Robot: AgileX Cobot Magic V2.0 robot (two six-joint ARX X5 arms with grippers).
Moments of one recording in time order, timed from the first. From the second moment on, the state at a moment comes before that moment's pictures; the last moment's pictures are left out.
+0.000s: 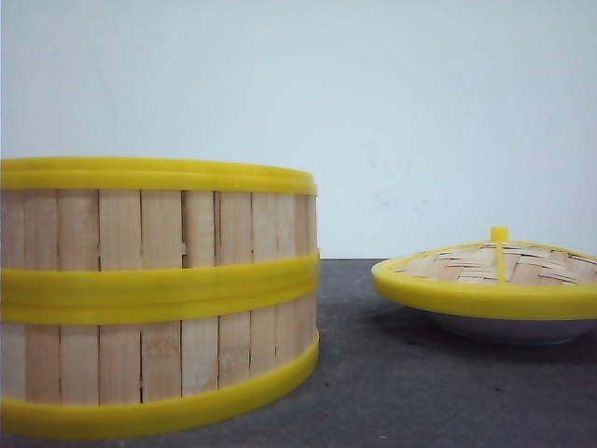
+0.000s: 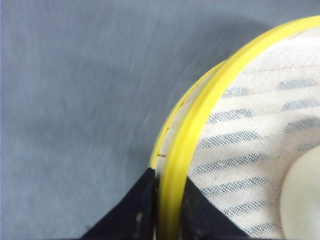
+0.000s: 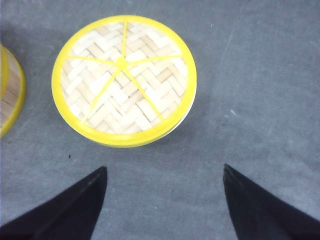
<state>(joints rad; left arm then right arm) 0.26 1.57 1.19 -0.56 0.13 -0.07 0.37 0.70 1.12 -1.26 0.13 0.16</state>
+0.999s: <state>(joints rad) -0.11 1.17 1.46 -0.99 0.23 0.00 0.37 0.70 1.12 -1.25 0.13 0.16</state>
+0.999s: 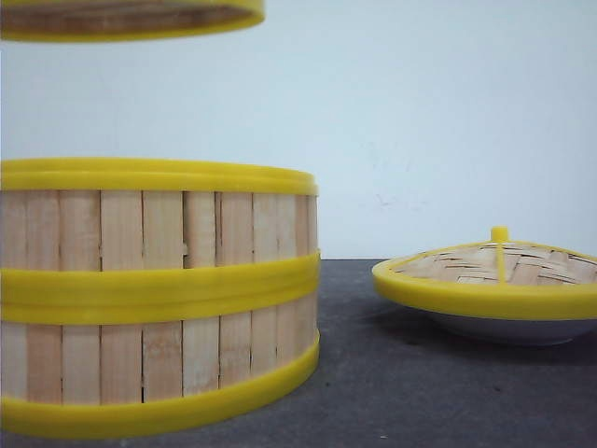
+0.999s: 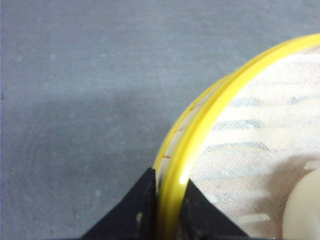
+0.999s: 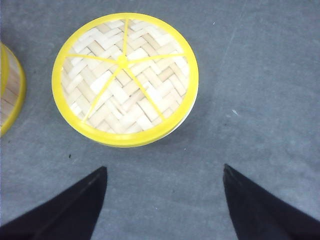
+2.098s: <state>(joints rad) -0.28 1.30 1.22 -0.91 0.19 -0.04 0.37 0.70 1.12 -1.23 0.13 0.16</state>
